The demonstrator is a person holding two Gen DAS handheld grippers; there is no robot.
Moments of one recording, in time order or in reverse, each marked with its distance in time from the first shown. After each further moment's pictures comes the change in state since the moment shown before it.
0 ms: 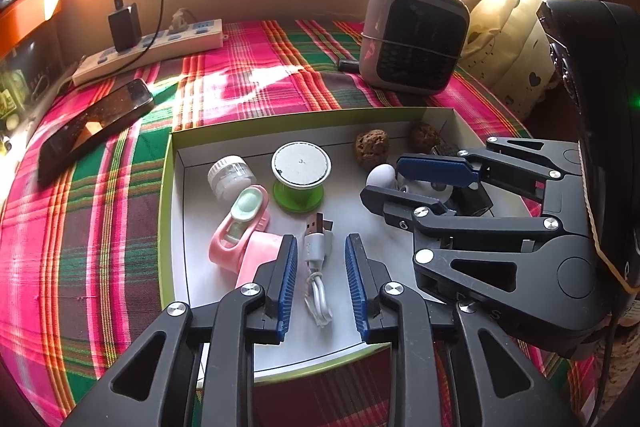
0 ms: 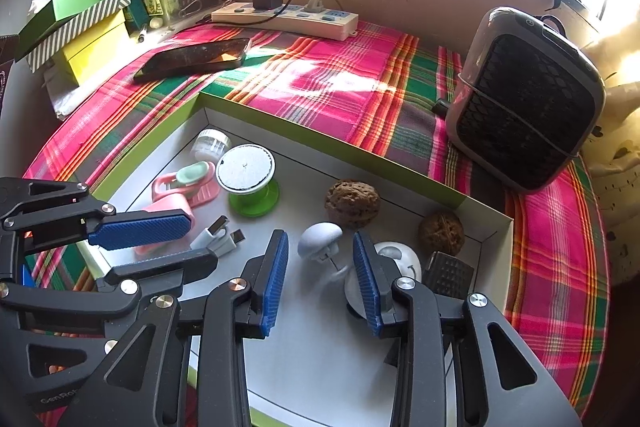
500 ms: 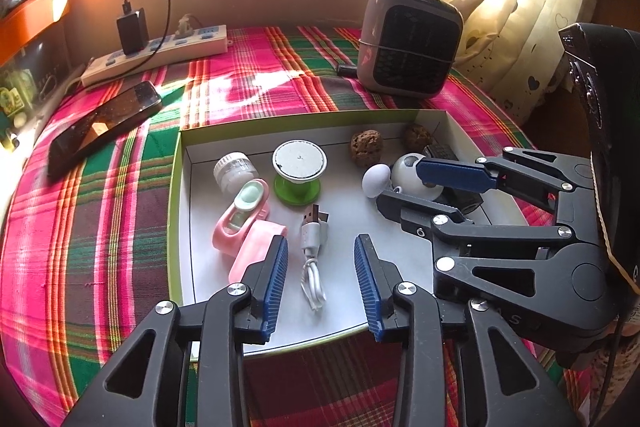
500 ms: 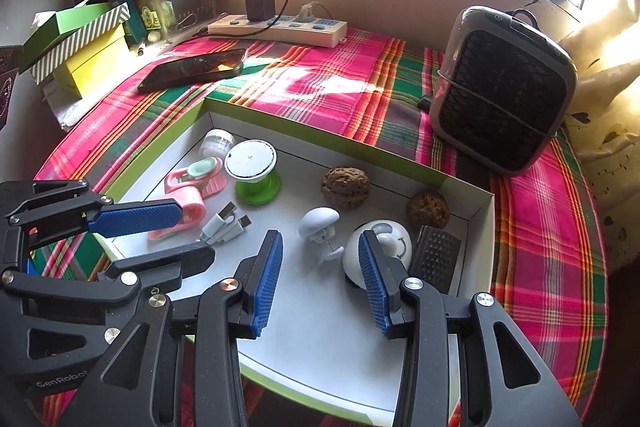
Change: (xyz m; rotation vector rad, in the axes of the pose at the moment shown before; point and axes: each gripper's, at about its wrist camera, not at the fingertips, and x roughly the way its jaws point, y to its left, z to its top) left arm -0.016 -0.004 -0.008 -0.009 -0.023 0.006; right arm -0.024 0.000 -0.013 0.052 -0.045 -0.007
